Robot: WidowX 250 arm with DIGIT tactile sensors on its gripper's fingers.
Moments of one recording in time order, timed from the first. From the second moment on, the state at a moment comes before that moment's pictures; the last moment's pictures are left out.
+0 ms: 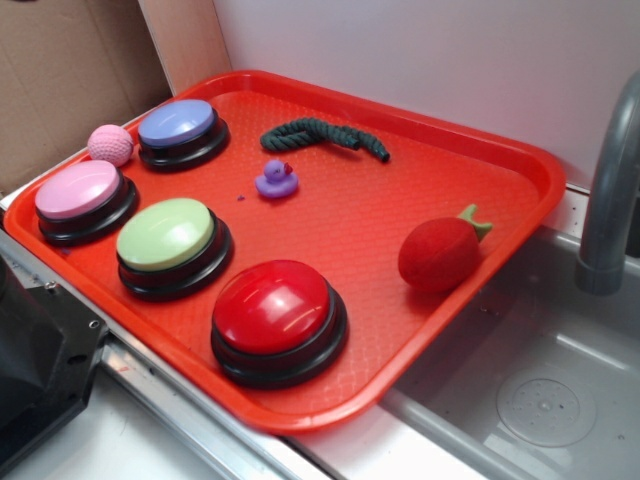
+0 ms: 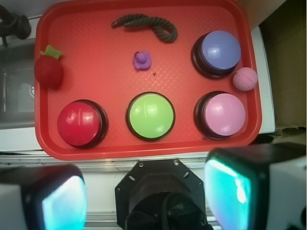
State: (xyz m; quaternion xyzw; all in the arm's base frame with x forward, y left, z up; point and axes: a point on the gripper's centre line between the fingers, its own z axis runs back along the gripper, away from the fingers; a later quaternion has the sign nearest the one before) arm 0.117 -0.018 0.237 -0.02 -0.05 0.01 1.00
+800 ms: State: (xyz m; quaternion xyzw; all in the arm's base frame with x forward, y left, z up) arm 0.213 -0.037 0.165 0.03 -0.02 0.08 1.00
